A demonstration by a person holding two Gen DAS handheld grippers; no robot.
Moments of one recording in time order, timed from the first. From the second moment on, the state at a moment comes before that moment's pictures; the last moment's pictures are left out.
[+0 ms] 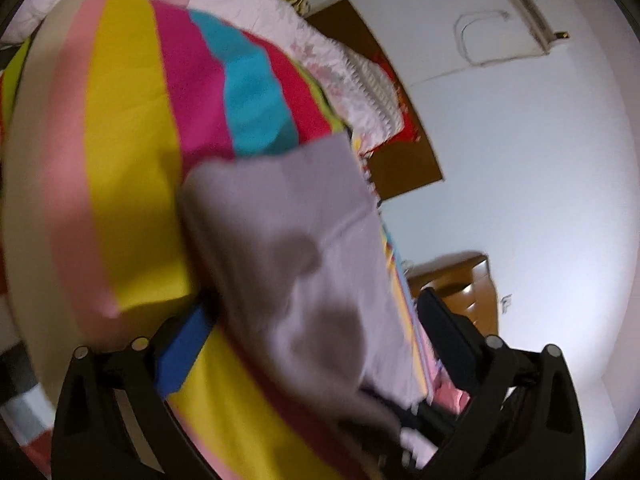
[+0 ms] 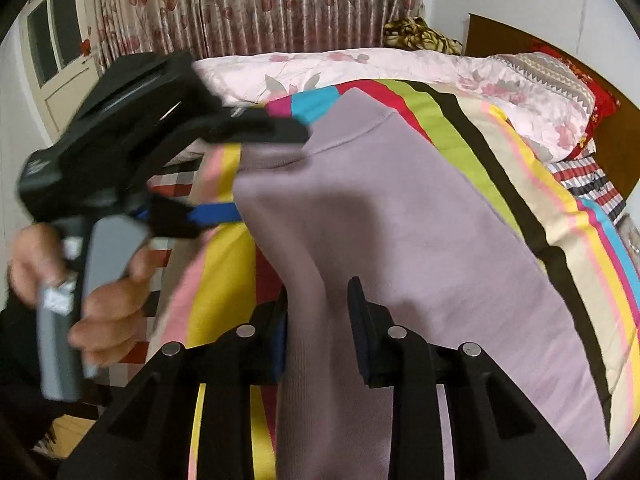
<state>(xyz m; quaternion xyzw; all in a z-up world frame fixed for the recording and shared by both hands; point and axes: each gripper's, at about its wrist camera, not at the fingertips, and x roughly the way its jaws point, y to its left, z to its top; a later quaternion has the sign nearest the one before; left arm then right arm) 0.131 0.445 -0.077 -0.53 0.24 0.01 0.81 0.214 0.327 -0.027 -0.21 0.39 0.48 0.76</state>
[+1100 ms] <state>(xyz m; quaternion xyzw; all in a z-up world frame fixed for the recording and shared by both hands) 0.178 0.096 0.094 -0.07 0.26 -0.27 0.92 0.155 -0.013 0.035 0.11 0.34 0.29 0.89</state>
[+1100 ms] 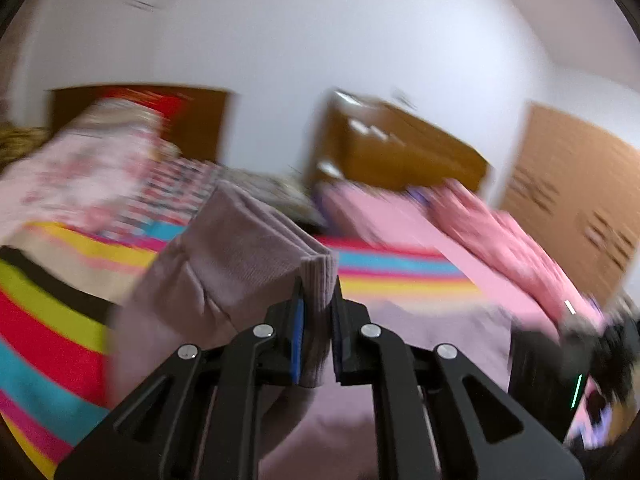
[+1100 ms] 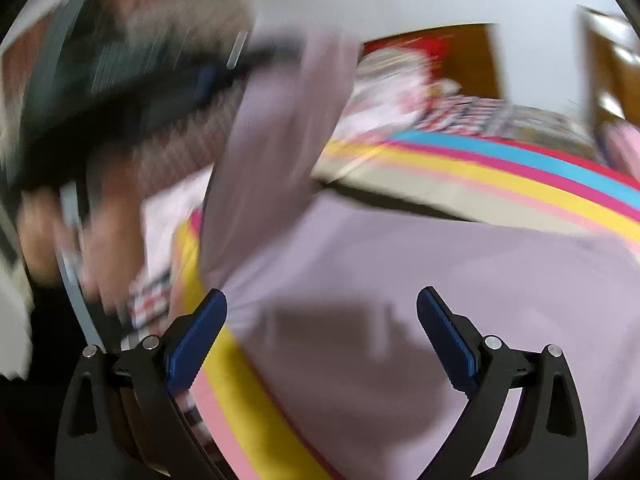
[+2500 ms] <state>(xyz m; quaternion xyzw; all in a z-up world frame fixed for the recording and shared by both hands) 0.054 0.184 -0.032 -0.06 0.30 -0.10 0.95 0.194 -0.060 -0.016 0.19 0.54 0.18 0.80</state>
